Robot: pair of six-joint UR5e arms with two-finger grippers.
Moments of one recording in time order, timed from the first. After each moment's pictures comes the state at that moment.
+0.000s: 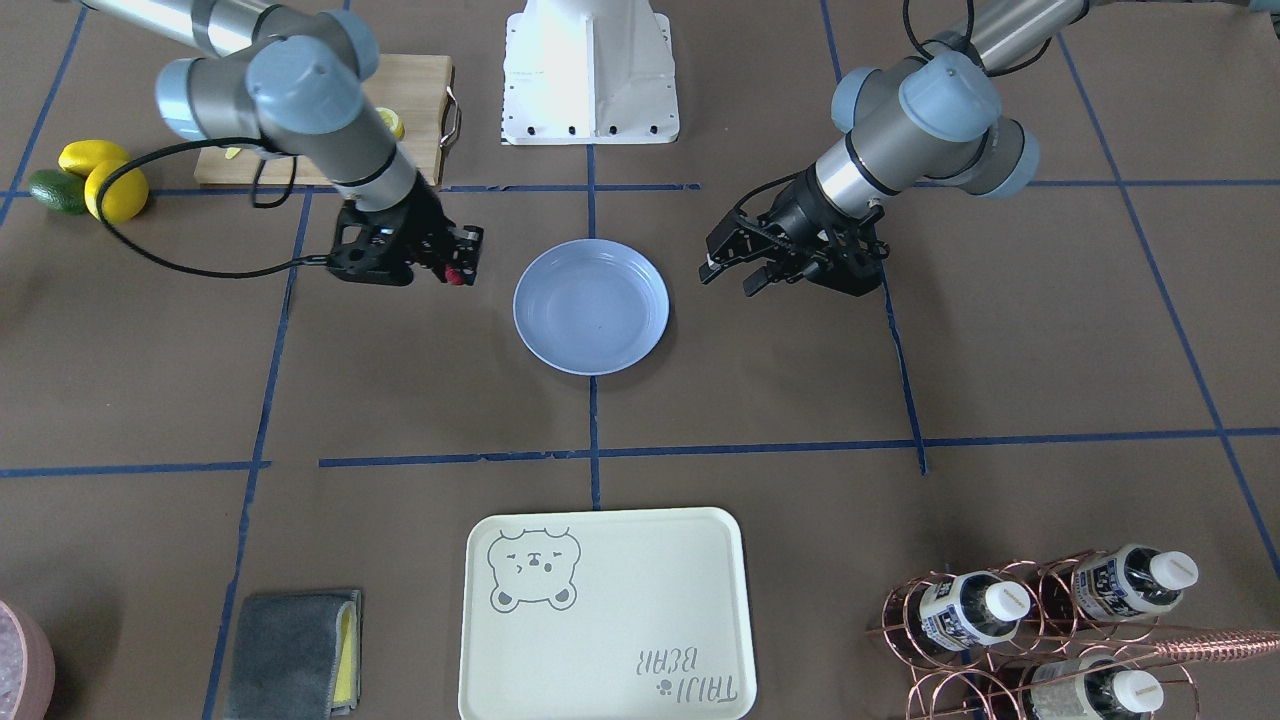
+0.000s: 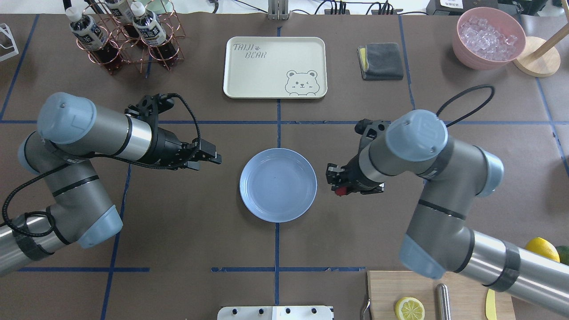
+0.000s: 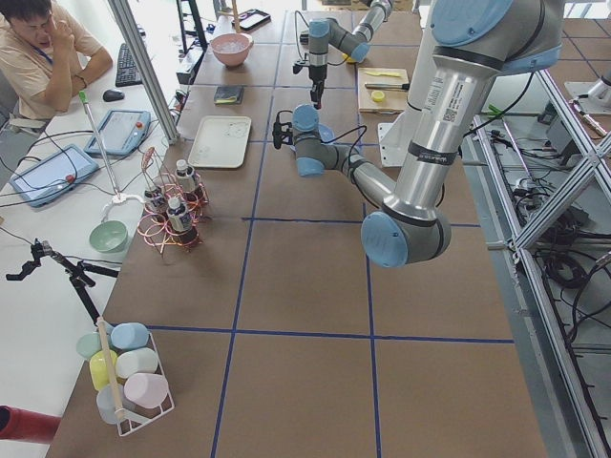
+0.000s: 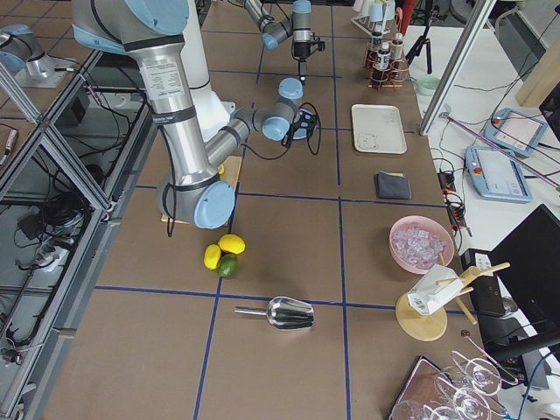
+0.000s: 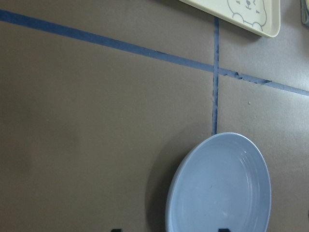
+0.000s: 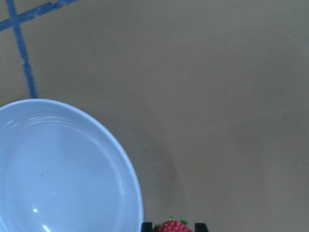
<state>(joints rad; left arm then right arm) -0.67 -1.91 -1.71 -2.41 -2.11 -1.45 0.49 -1.11 1.81 -1.35 1.93 1.54</state>
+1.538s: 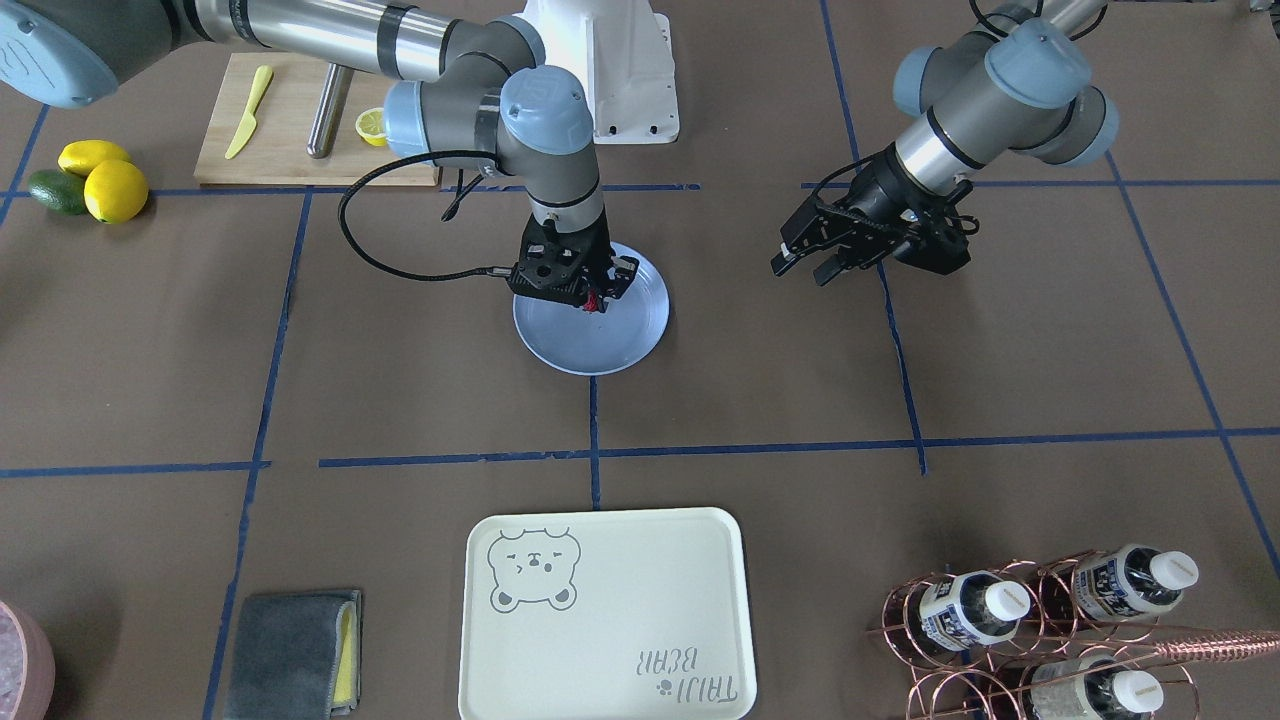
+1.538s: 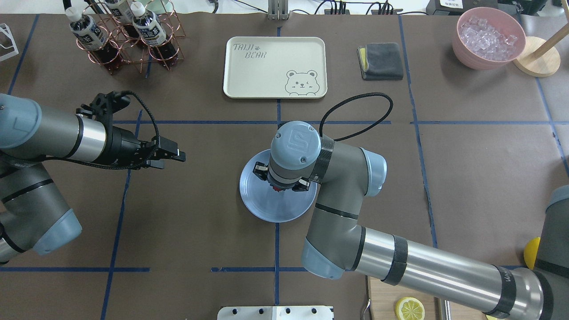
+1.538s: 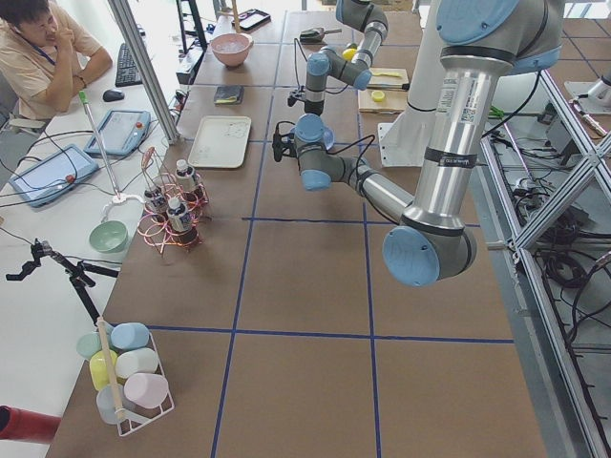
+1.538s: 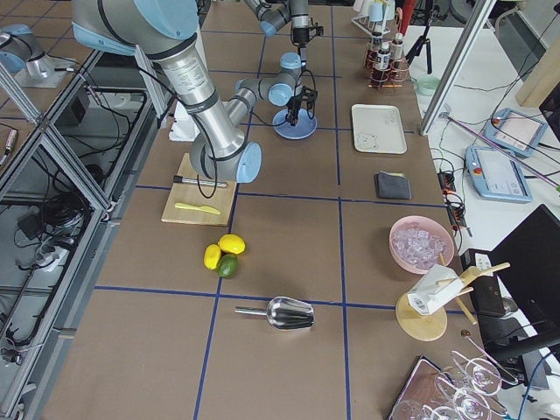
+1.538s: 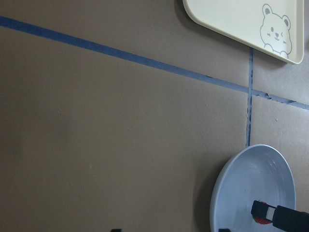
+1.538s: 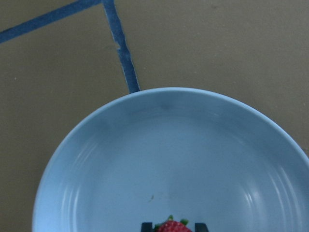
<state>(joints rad) -0.71 -1.78 -1.79 -2.41 -2.11 -1.45 0.43 -0.80 1.49 -1.41 1.81 1.61</state>
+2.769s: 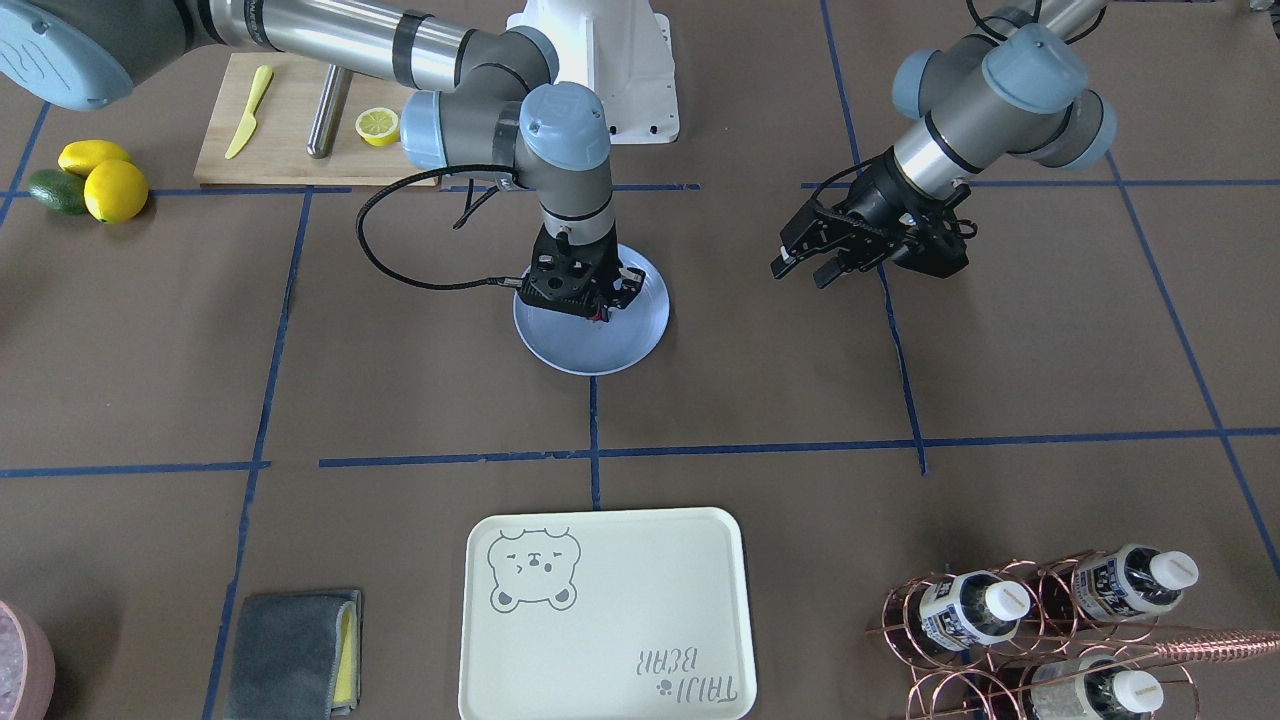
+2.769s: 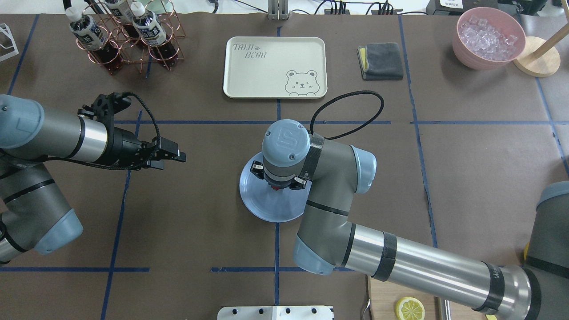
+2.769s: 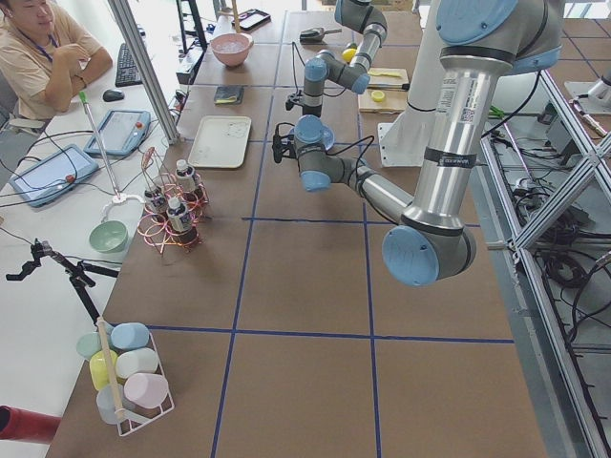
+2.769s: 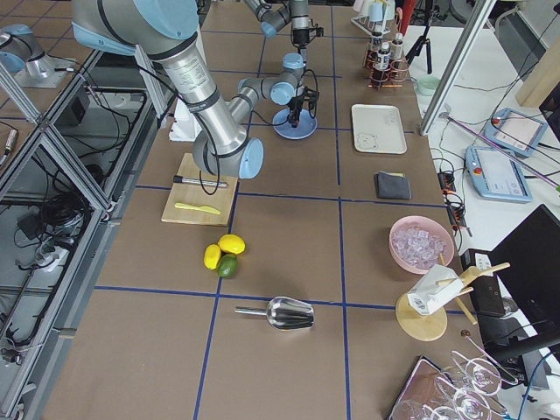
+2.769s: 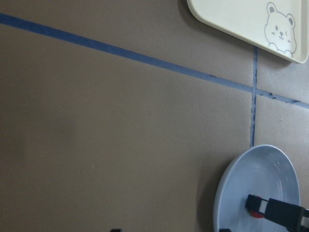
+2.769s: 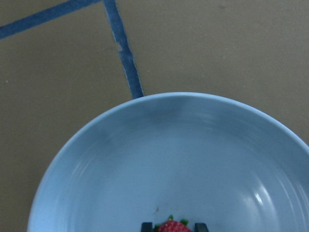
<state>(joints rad) -0.71 -1.78 -1.78 -2.41 -2.11 -1.45 0.43 -0.77 1.45 -1.44 1.81 1.60</state>
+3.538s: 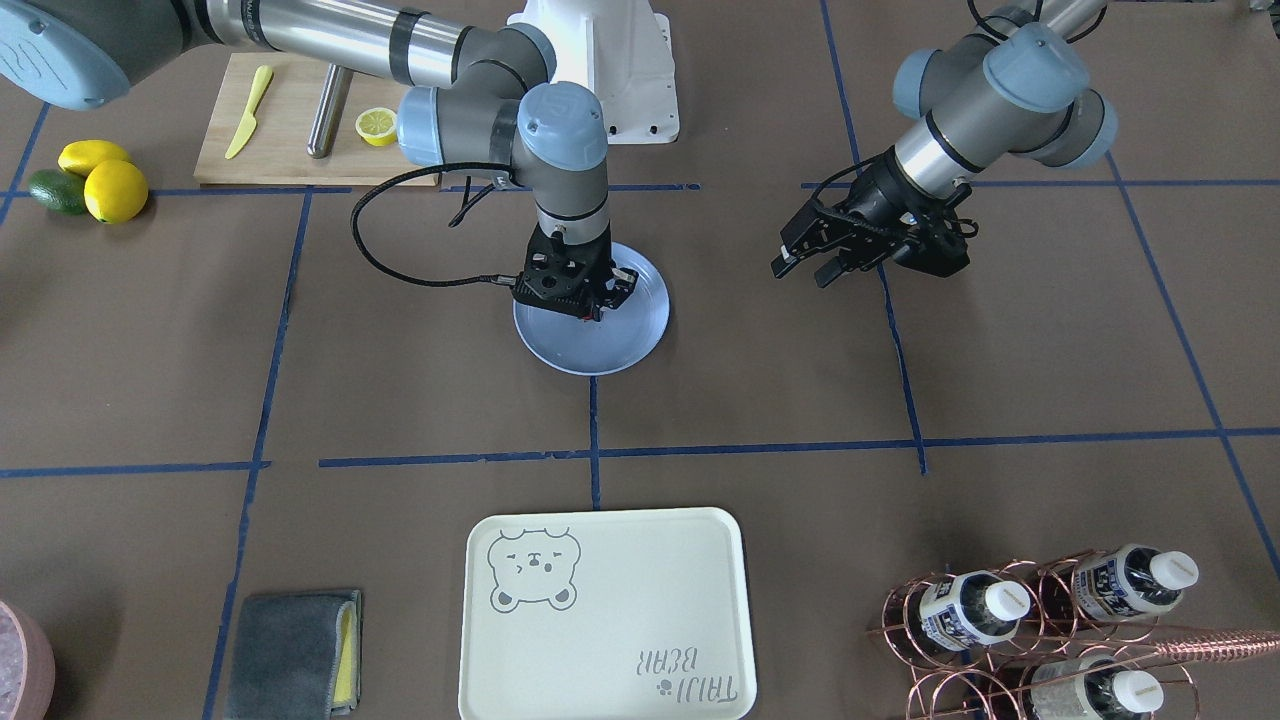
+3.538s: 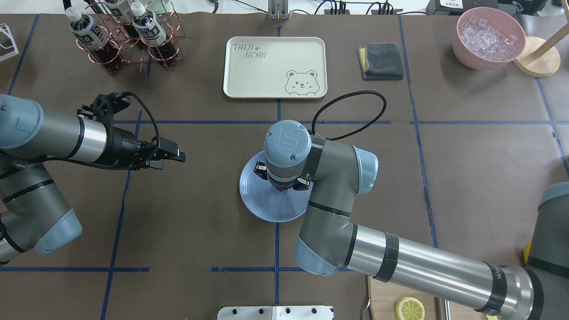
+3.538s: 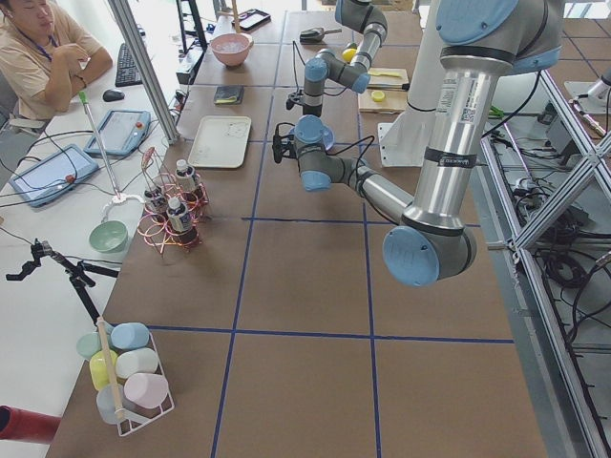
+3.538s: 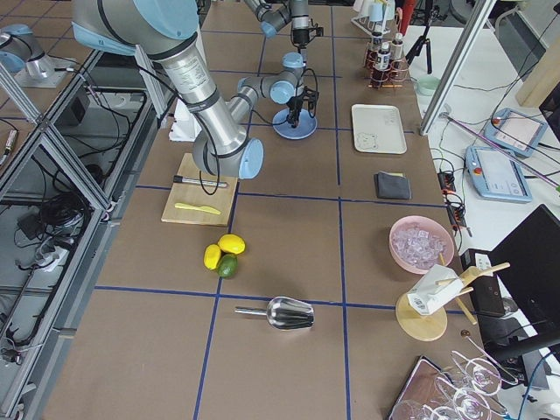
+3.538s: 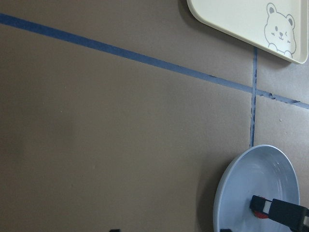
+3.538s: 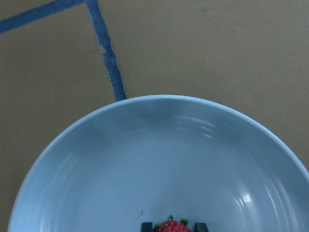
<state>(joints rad) -0.71 -1.78 -1.78 -2.41 -2.11 -1.45 0.43 -0.77 1.45 -1.47 1.80 1.60</state>
